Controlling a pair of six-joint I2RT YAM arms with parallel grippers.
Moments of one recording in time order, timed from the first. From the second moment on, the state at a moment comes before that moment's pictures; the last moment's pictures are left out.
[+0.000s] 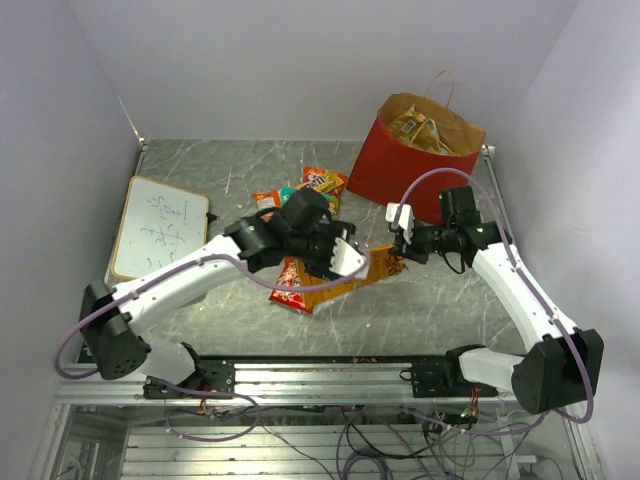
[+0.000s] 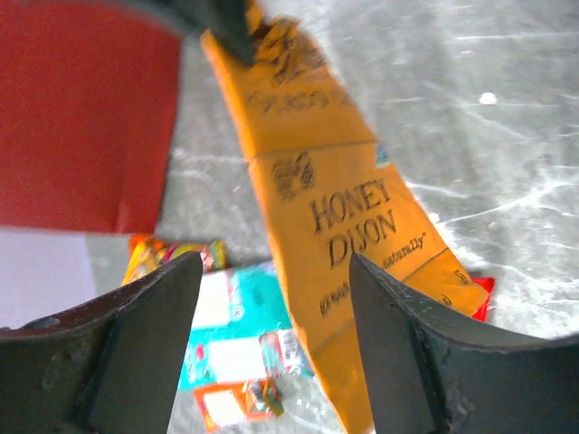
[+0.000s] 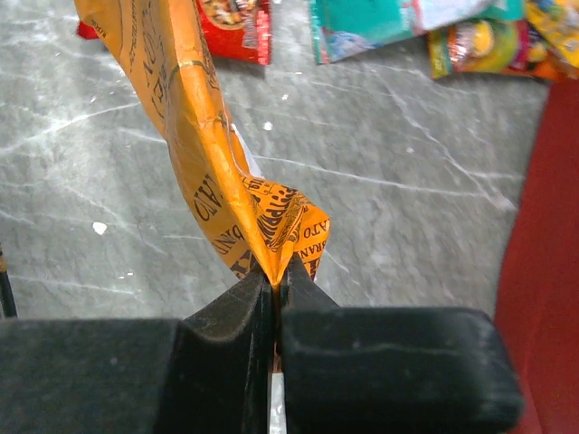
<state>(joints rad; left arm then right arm) -0.97 1.44 1.30 -0.58 0.30 0.98 0.24 1.22 0.97 -0.73 -0.74 -1.00</state>
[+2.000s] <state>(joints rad) -0.58 1.03 1.10 -0.20 -0.10 0.68 -0.22 1.70 2.07 -0.61 -0.47 -0.45</state>
